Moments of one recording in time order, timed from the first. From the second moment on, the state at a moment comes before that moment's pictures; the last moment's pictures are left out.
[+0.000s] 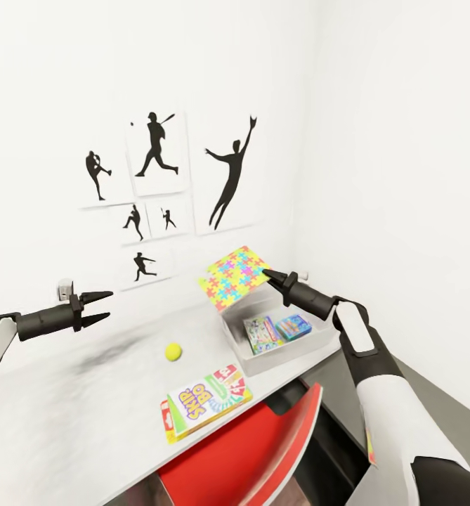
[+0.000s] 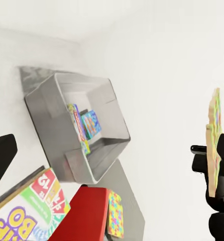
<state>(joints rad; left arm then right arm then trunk) -0.92 0.50 0.17 -0.60 0.53 1.04 -1.02 -0.86 0.02 -0.11 -0.94 -0.99 0.89 0.43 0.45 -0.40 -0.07</state>
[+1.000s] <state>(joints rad) -0.92 0.50 0.16 -0.60 0.53 1.04 -1.02 -0.92 -0.04 -0.28 -0.72 -1.00 0.99 0.15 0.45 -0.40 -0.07</state>
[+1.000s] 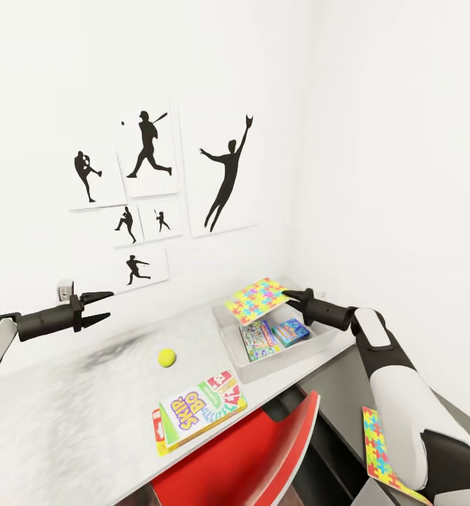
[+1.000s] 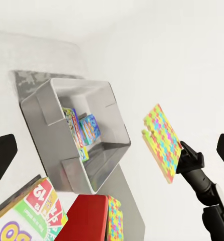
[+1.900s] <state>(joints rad) -0.92 0.50 0.16 -0.60 0.53 1.04 -1.02 -0.92 -0.06 -0.27 -0.66 -0.99 0.91 0.14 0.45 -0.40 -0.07</state>
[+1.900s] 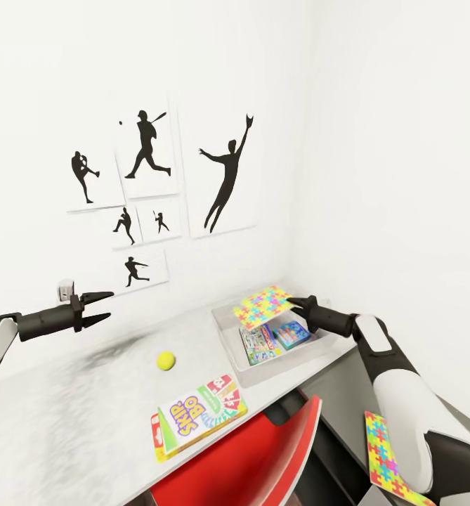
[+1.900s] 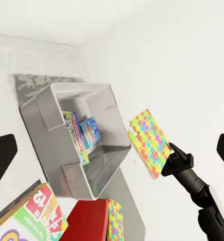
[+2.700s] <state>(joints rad) -0.92 0.50 0.16 -0.60 0.53 1.04 -1.08 -0.93 -0.03 -0.27 -0.53 -0.98 0.72 0.04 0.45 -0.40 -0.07</state>
